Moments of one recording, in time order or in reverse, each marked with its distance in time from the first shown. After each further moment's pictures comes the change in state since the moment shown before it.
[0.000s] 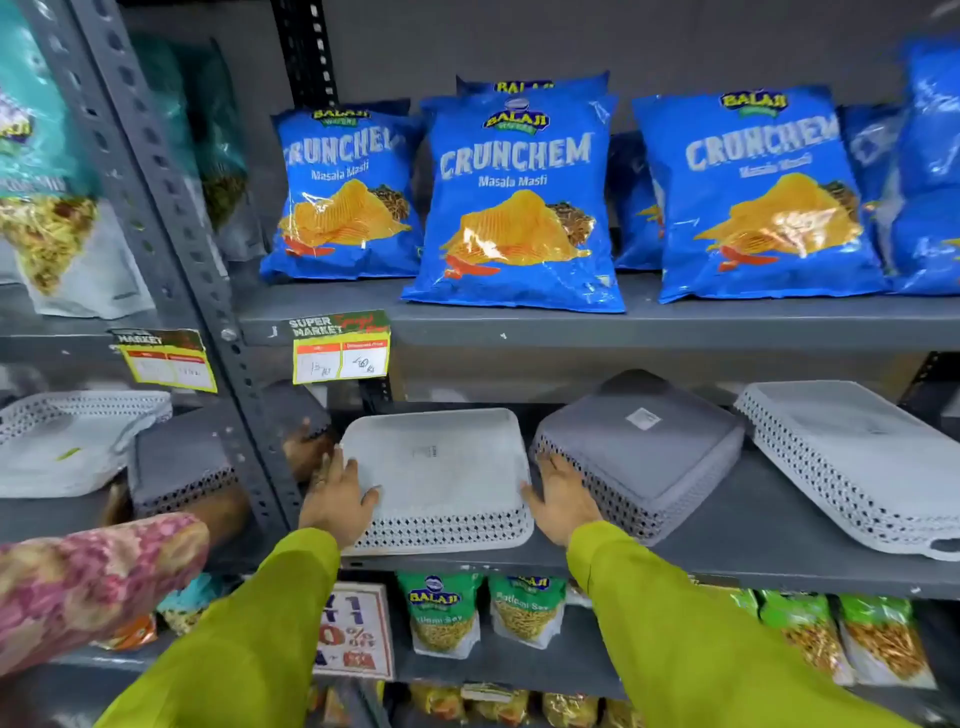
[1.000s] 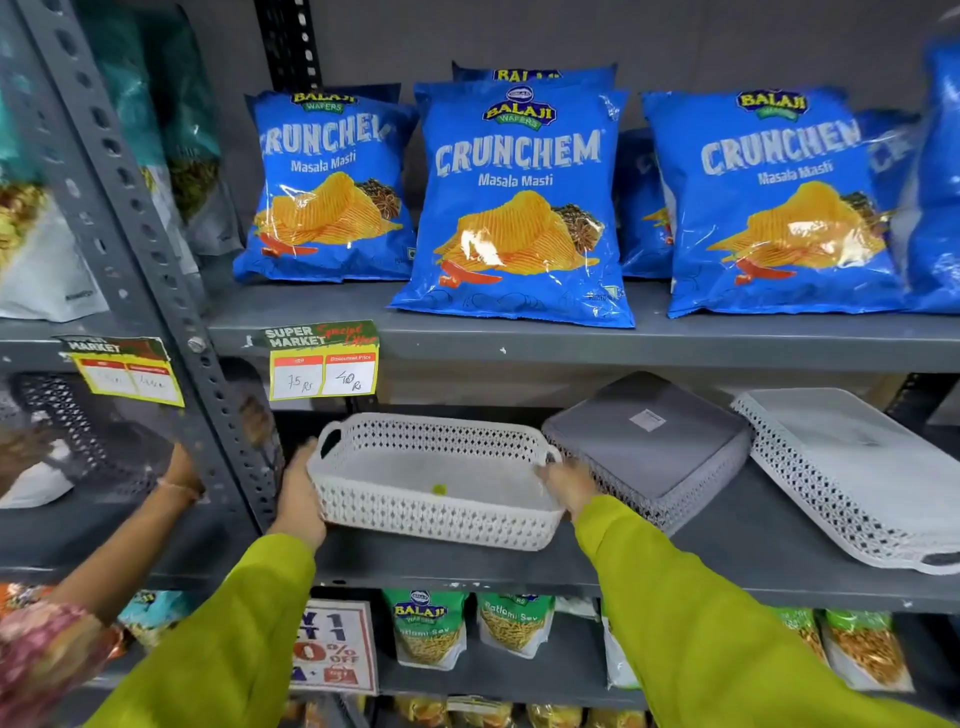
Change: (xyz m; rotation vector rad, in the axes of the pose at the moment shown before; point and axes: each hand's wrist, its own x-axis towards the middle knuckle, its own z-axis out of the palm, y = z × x) left_hand 0.030 0.003 -0.015 -1.767 -0.047 -0.387; right_hand 0.067 0.020 -0.006 0.882 -0.006 0.497
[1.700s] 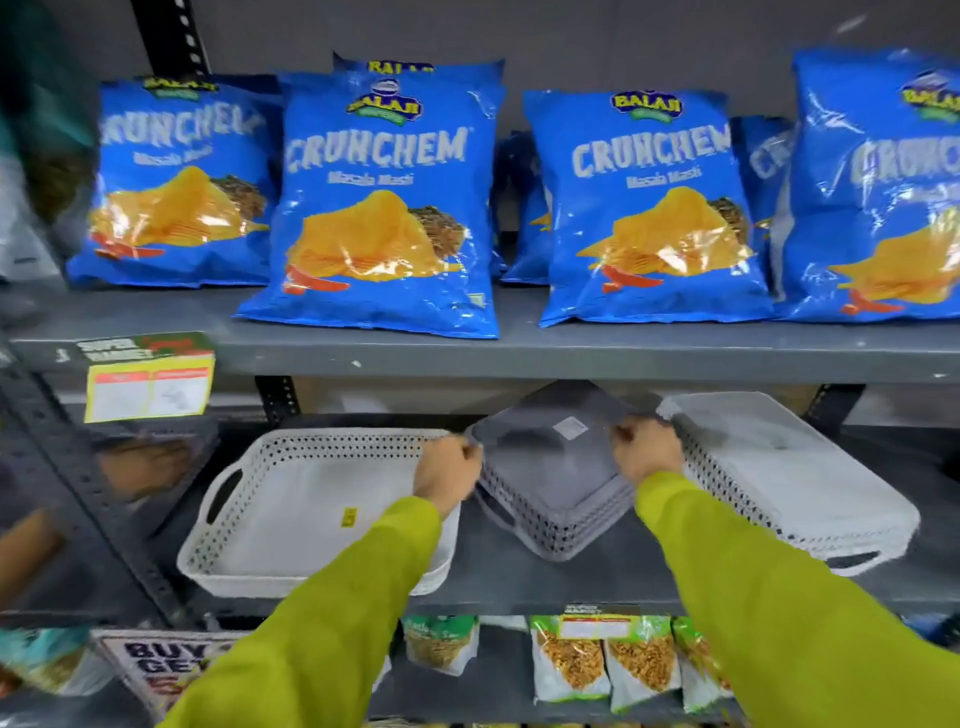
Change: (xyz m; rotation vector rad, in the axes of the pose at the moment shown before) left_hand -0.039 -0.106 0.242 1.249 -0.189 0.502; right_hand 0.010 -0.028 -0.207 -0.855 0.551 -0.347
